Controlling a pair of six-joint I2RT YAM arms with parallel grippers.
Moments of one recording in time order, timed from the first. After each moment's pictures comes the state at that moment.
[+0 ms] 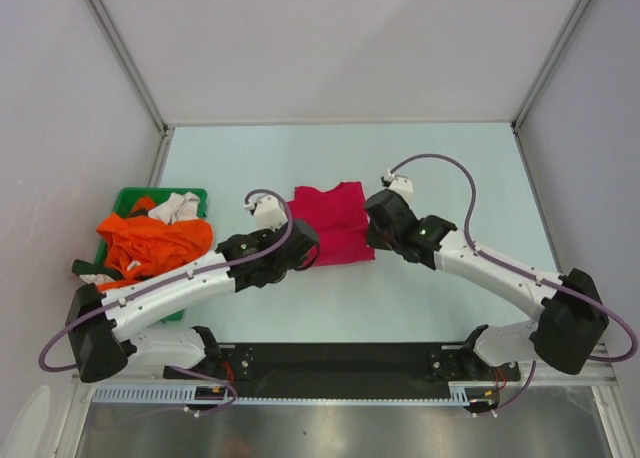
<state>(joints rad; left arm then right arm) -1.02 1.20 0.97 -0.78 -0.62 -1.19 0.83 1.32 1.00 -0.52 0.37 0.79</state>
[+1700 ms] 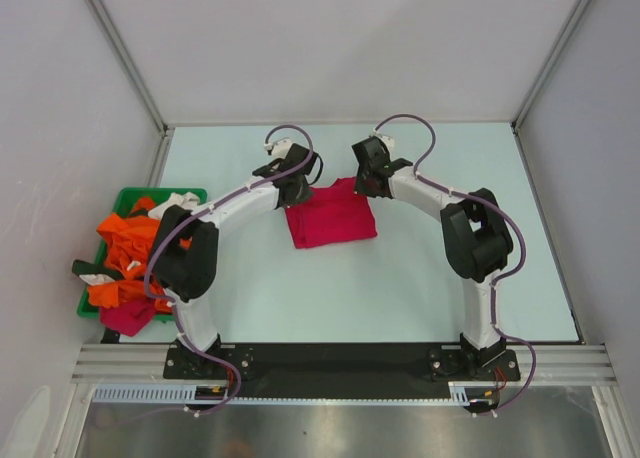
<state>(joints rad) -0.55 1.84 1.39 -0.49 -0.39 -0.79 0.52 2.04 1.55 -0.38 0.24 0.64</state>
